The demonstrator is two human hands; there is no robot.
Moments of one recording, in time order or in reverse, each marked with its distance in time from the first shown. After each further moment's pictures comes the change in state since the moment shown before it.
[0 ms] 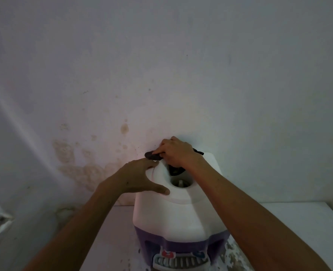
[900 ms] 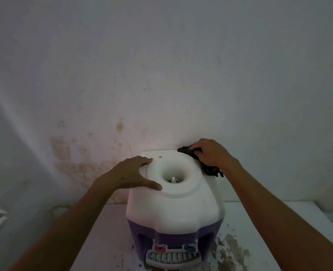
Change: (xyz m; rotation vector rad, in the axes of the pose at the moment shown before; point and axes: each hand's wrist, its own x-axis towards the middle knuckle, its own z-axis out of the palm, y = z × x) left_hand 0.000 -0.011 0.010 -0.073 0.060 0.016; right_hand -0.074 0.099 -0.008 0.189 0.092 0.225
